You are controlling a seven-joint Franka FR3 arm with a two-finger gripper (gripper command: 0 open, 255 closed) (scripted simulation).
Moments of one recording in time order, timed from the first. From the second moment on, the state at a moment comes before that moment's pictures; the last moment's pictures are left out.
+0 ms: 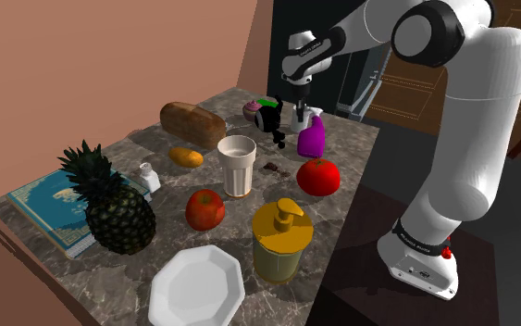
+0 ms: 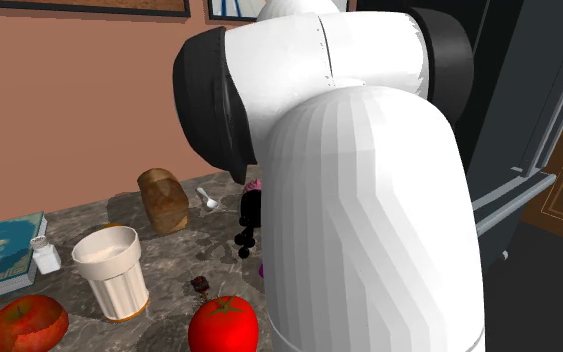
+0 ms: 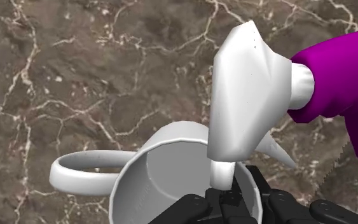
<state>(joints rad) -0.08 0.33 -0.34 -1.85 -0.04 2.06 -0.83</state>
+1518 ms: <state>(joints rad) -0.07 0.24 -0.35 -1.66 -0.06 1.79 -0.84</state>
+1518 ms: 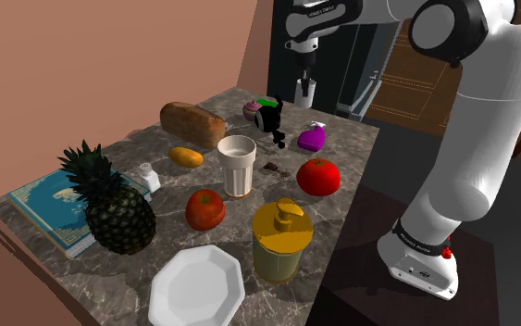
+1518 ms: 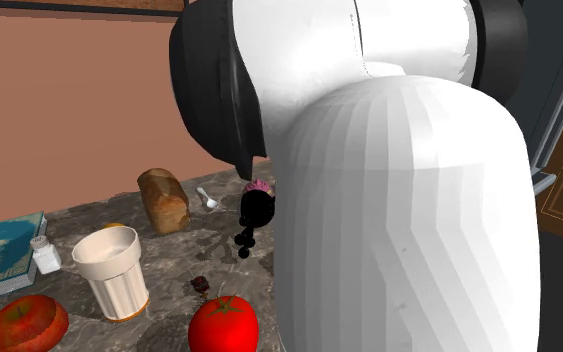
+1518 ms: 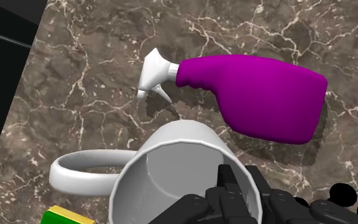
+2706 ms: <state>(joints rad) -0.07 0.24 -0.36 -1.41 -0.06 1.55 -0.87</state>
